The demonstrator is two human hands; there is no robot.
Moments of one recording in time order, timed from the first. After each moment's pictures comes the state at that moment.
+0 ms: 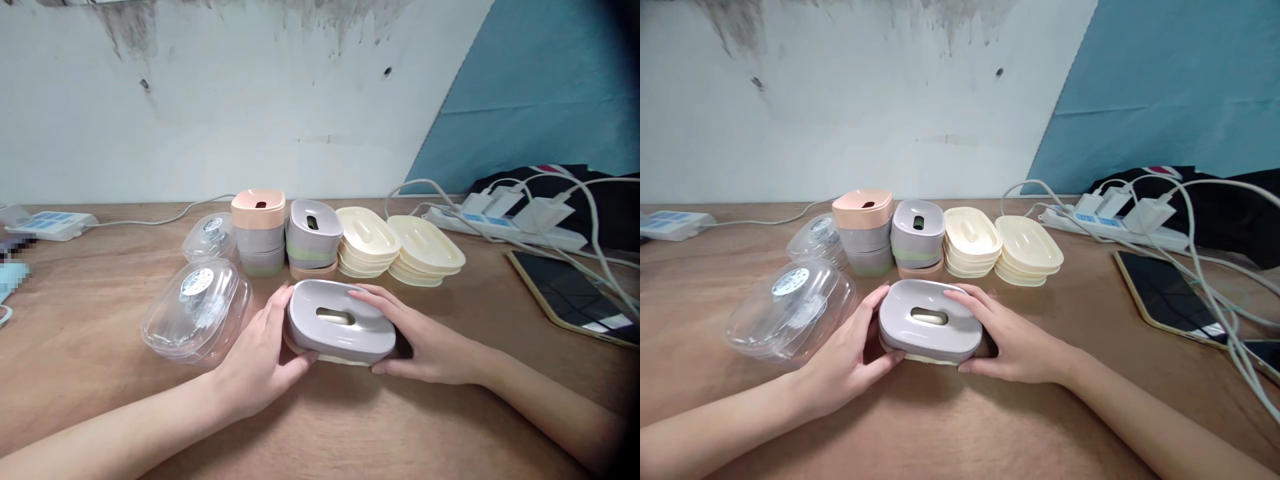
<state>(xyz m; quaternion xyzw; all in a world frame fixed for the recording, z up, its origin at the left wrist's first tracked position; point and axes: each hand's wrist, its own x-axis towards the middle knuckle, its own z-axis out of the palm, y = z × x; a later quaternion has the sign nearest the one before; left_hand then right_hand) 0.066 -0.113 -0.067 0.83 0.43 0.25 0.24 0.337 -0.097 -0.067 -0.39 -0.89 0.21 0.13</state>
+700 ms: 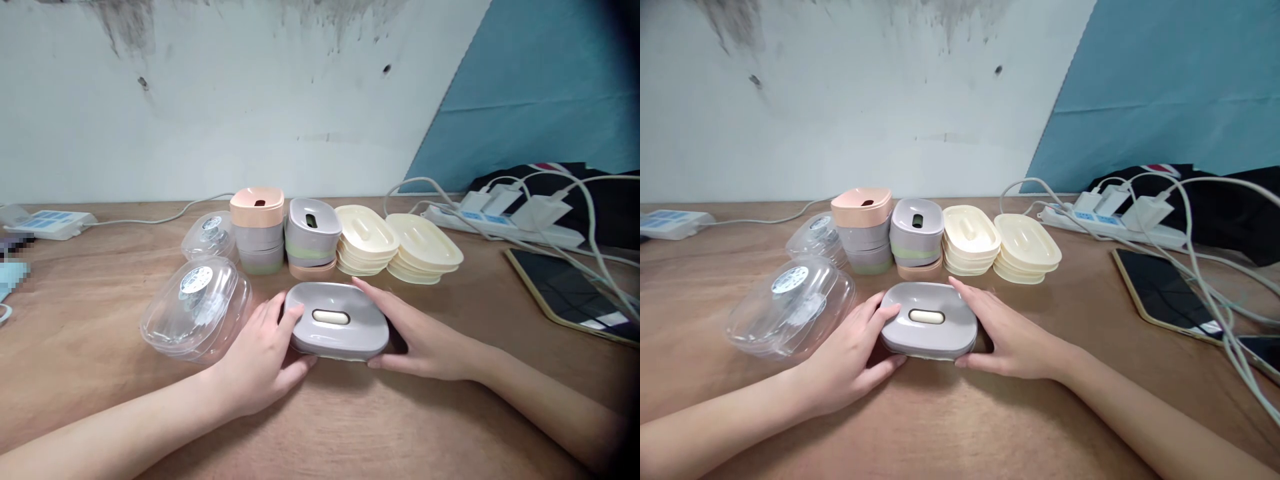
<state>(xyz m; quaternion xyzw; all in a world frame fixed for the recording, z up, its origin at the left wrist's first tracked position) 0.065 -0.114 -0.071 0.88 0.41 0.18 0.14 0.339 -0.098 -0.071 -0.40 -0.90 0.15 0.13</state>
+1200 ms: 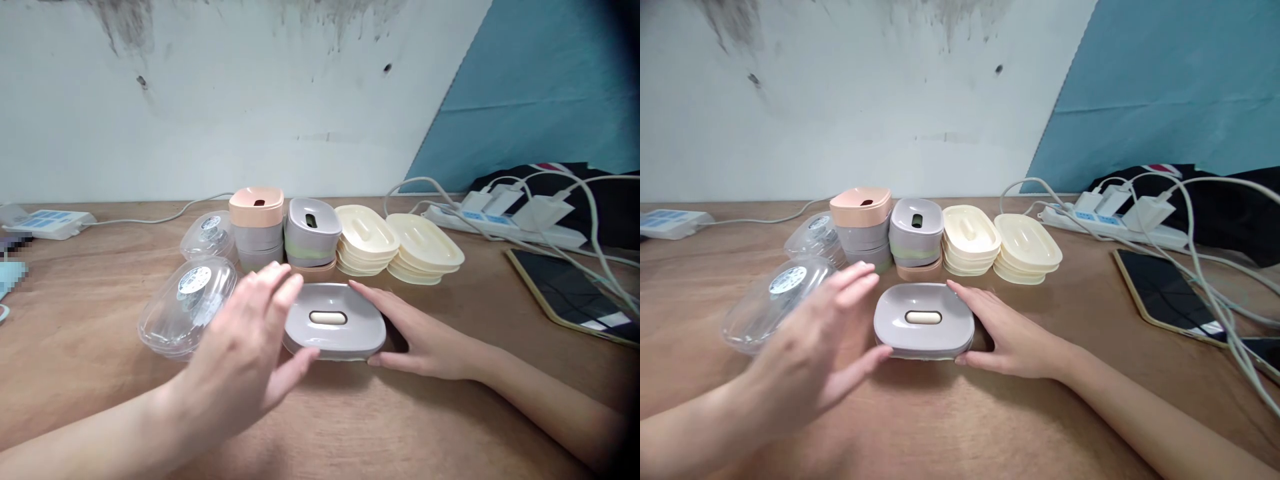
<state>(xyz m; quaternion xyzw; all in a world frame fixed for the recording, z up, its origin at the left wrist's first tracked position) 0.058 -0.123 -0.026 0.89 0.37 0.25 -0.10 0.342 -0.096 -0.072 -0.41 -0.89 0.17 0.12</state>
